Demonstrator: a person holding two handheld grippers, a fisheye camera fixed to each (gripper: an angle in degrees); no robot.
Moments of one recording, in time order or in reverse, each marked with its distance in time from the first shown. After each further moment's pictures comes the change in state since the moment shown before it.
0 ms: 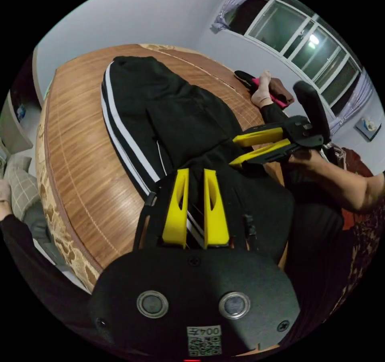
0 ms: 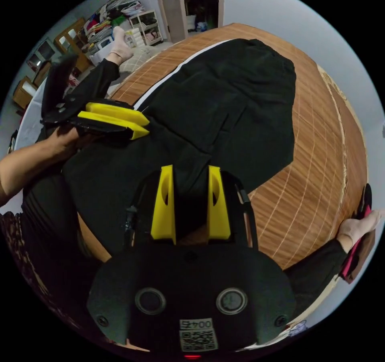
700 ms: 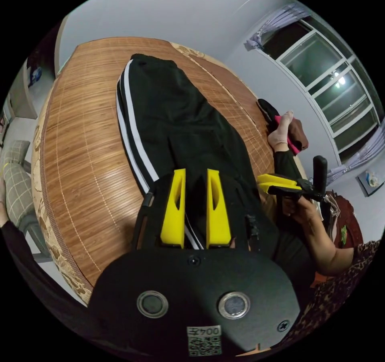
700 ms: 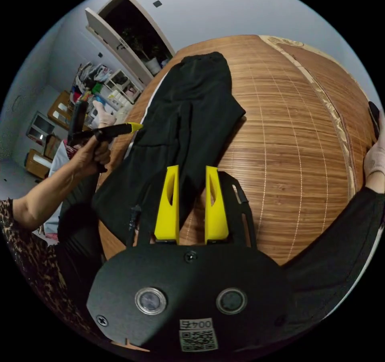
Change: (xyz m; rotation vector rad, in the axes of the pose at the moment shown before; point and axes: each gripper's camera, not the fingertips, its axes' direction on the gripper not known) left arm 0.003 -0.106 0.001 0.028 0.035 -0.239; right arm 0.140 0.078 -0.028 0.258 -0.230 0.346
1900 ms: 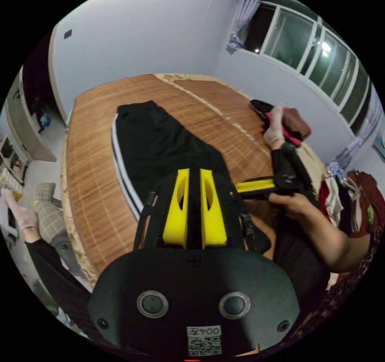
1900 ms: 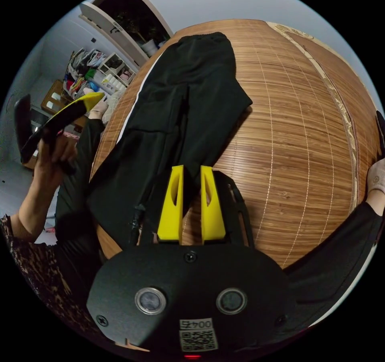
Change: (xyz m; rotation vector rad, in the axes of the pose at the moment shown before) left arm 0.149 -0.016 -0.011 0.136 -0.175 0.196; right arm 0.062 -0.034 0.046 -0.150 0.031 -0.011
